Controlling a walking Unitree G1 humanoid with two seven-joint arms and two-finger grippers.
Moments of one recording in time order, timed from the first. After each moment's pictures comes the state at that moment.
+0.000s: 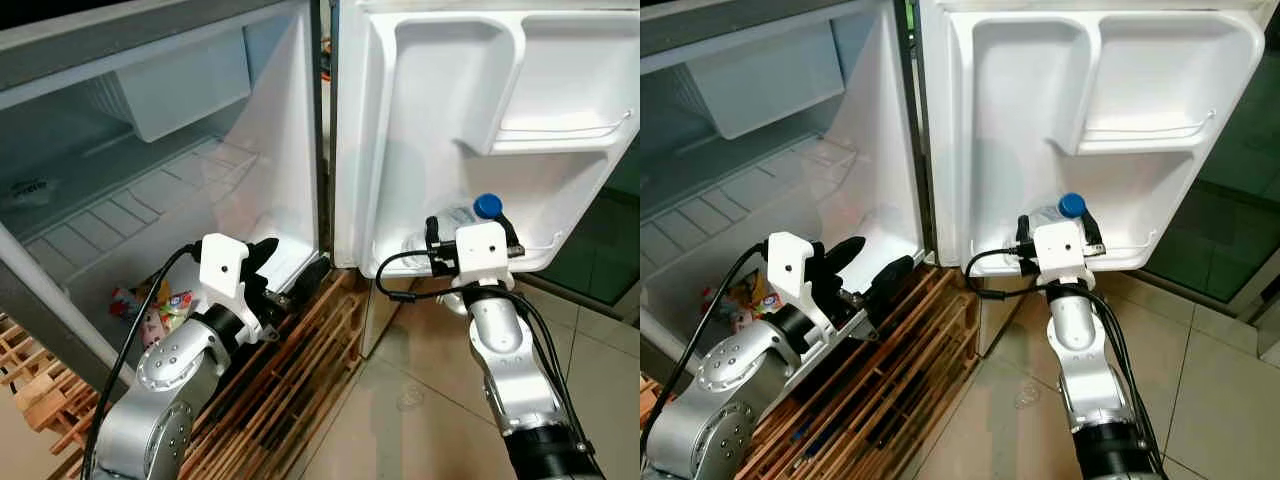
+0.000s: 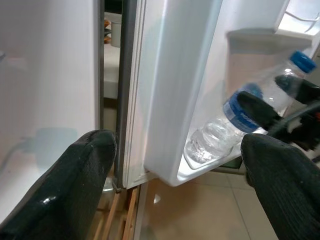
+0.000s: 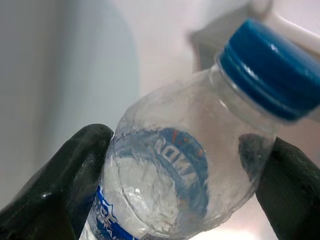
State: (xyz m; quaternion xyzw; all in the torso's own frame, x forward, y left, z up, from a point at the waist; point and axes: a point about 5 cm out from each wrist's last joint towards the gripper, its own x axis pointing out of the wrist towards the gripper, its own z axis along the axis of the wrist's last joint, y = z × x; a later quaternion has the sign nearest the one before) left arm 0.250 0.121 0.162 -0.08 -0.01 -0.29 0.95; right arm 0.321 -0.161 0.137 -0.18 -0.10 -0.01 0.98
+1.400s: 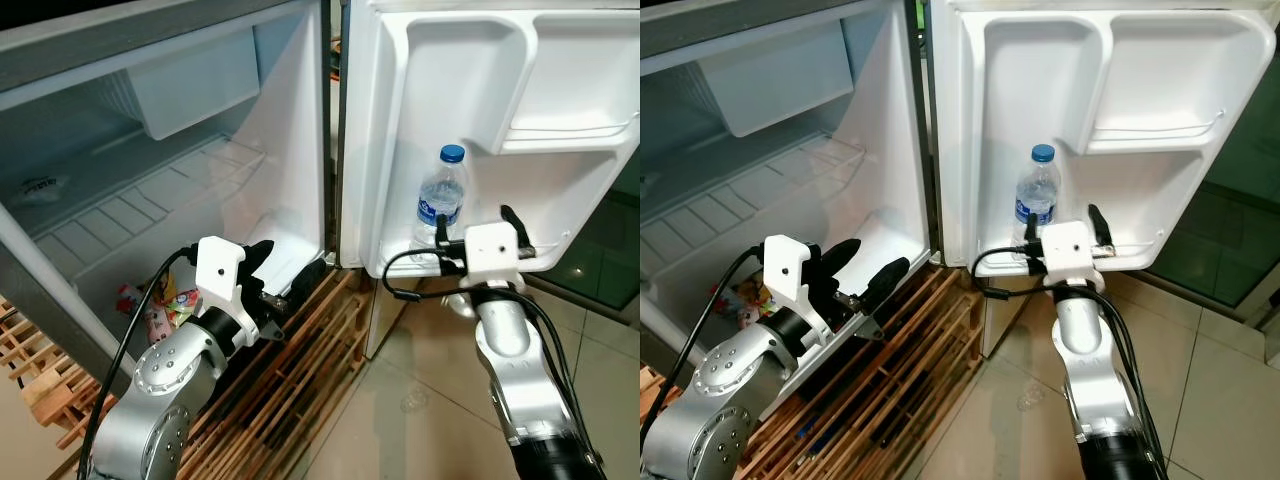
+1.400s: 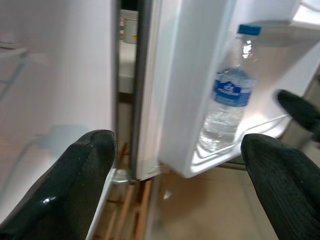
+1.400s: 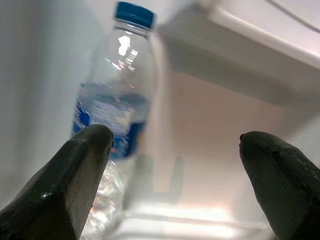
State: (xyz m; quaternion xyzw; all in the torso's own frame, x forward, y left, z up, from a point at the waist) left arm 0.249 0.128 0.158 -0.06 0.00 -0.27 0.96; right arm 0.282 -0.185 0.131 -0.17 -0.09 -0.07 0.98
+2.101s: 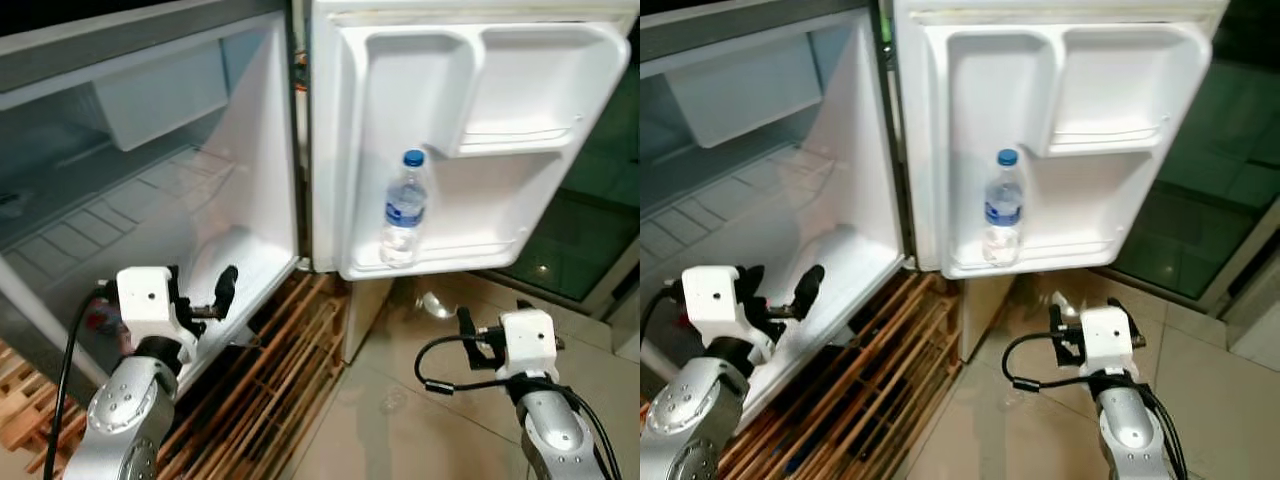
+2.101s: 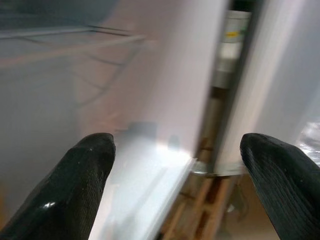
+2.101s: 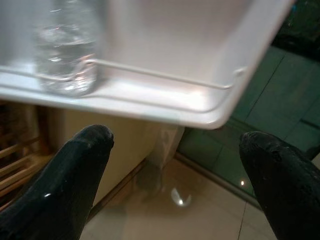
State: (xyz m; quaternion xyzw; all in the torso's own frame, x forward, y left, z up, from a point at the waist) left arm 0.240 0.180 0.132 -0.06 0.02 -0.03 1.00; right arm 0.243 -0.212 0.075 -0.13 0.04 0.00 0.99
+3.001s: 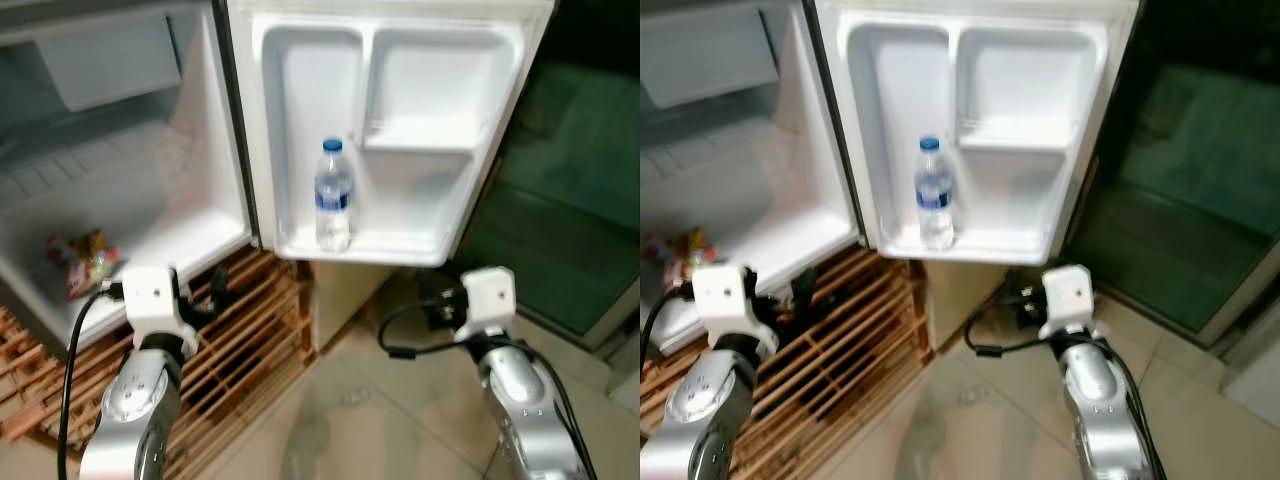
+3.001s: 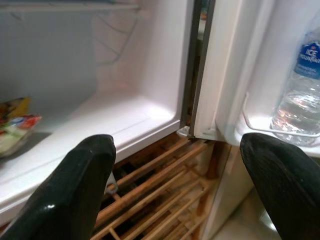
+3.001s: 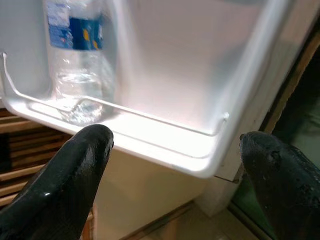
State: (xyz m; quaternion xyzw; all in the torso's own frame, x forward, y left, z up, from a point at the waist) left arm 0.249 0.191 0.116 -0.04 0.04 0.02 1.00; right arm 0.268 -0.175 0.089 -0.08 0.00 0.08 0.99
